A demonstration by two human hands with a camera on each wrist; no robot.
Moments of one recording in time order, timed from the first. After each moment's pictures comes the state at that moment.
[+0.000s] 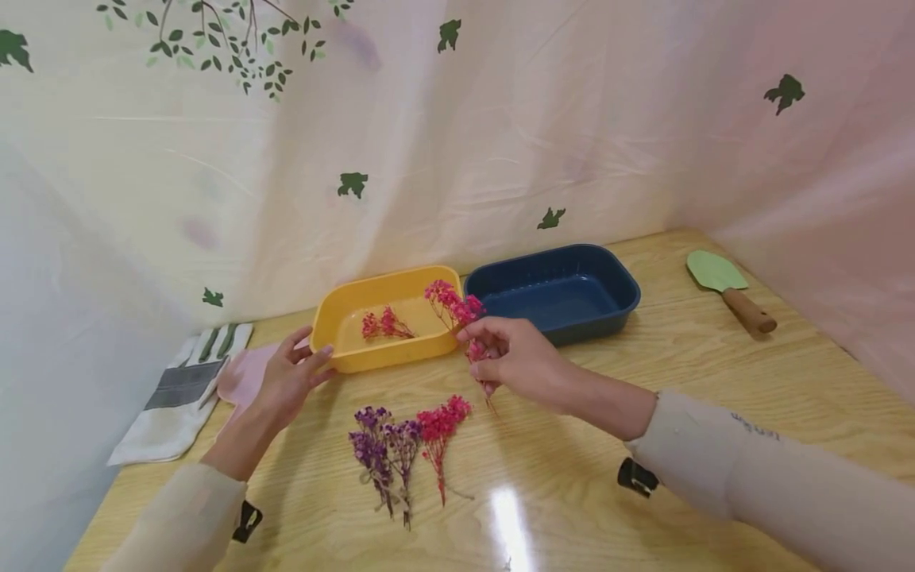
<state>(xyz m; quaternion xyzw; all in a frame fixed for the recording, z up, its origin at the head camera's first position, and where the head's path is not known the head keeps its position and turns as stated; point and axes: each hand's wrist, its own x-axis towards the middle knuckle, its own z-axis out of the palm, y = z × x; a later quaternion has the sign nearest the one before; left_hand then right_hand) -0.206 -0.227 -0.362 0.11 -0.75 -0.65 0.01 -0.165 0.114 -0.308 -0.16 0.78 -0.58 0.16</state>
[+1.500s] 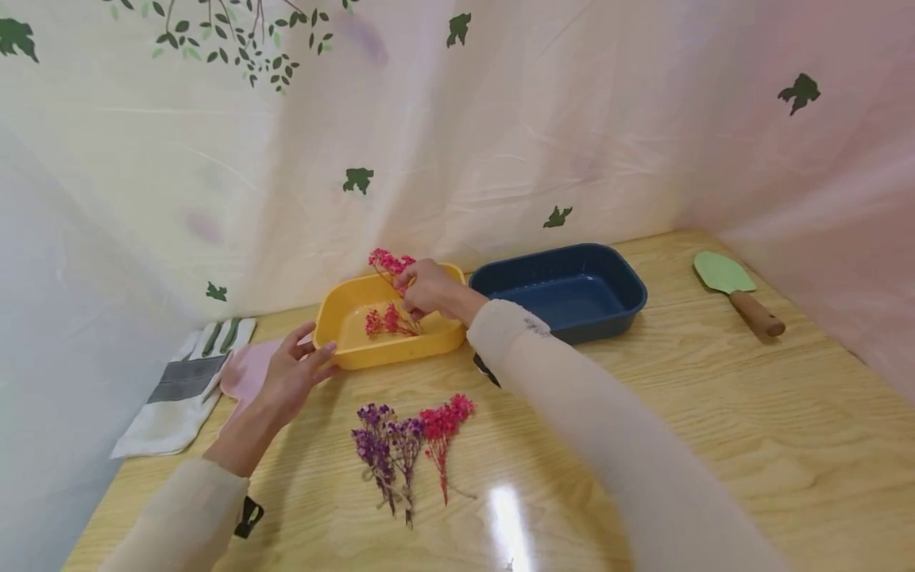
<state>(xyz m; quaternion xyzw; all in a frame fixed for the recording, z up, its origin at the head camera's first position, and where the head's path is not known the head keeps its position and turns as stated) -0.208 -0.231 -0.364 0.11 -0.75 -0.65 0.01 -0.295 0.000 -0.308 -0.14 0.81 -0.54 0.19</state>
